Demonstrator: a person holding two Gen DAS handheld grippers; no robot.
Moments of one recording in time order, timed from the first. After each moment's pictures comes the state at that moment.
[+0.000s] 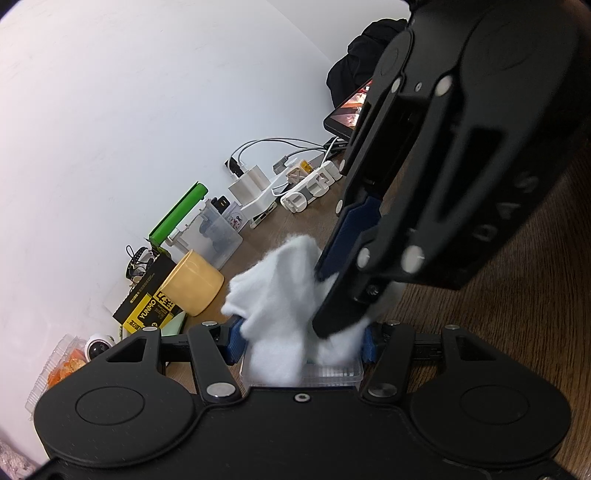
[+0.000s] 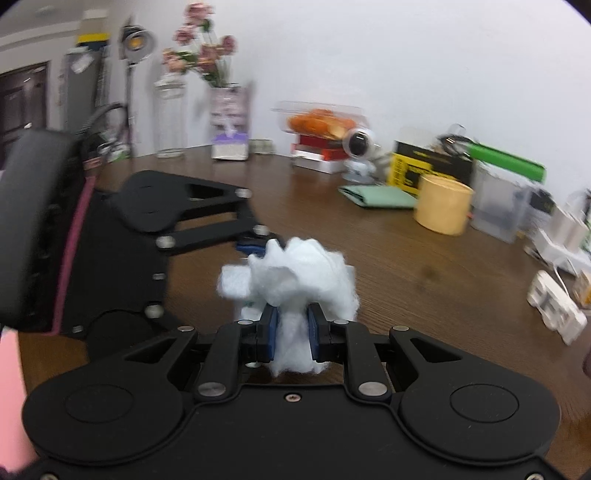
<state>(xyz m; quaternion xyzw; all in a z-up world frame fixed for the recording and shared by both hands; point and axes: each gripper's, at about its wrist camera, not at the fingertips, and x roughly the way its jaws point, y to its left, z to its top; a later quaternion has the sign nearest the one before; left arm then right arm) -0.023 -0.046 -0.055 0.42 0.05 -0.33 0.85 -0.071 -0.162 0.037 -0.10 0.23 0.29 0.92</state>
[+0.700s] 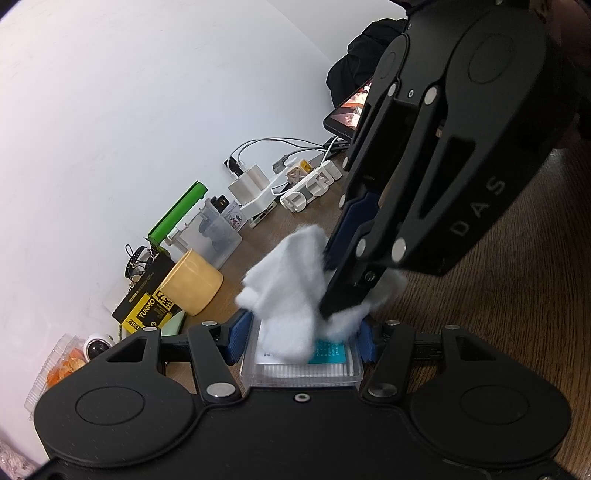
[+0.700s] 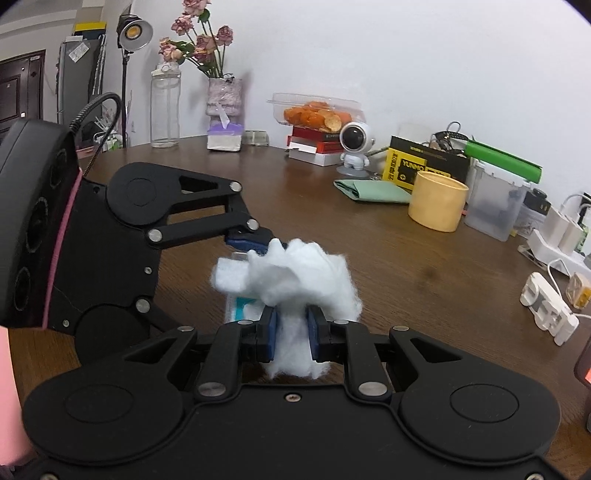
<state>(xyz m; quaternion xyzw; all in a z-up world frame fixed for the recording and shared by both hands) -0.037 -0.043 -0.059 0.42 0.05 -0.33 0.85 -0.066 -0.167 0.034 -0.09 0.25 0.26 0.93</state>
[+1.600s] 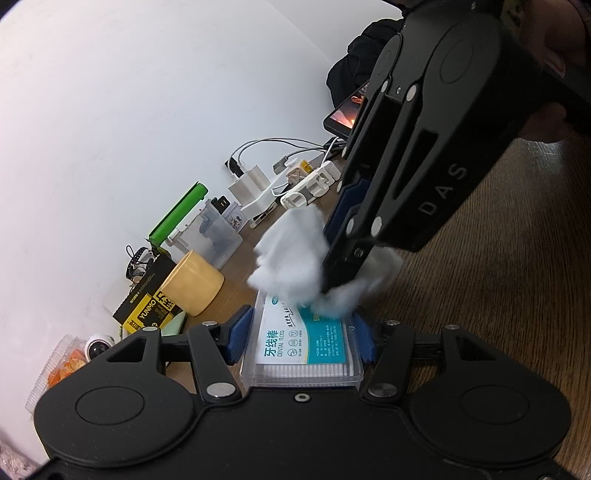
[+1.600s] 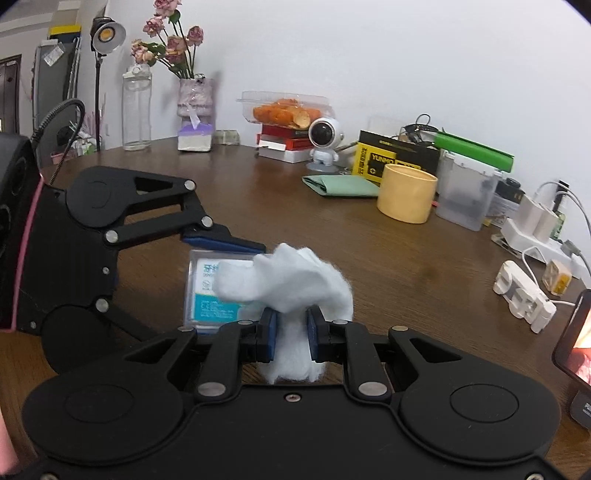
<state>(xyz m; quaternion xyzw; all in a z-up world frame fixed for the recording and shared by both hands) -0.053 -0.041 -0.063 0.42 0.04 -0.33 0.85 -0.060 -0.173 0.035 -0.08 0.25 0.24 0.93</state>
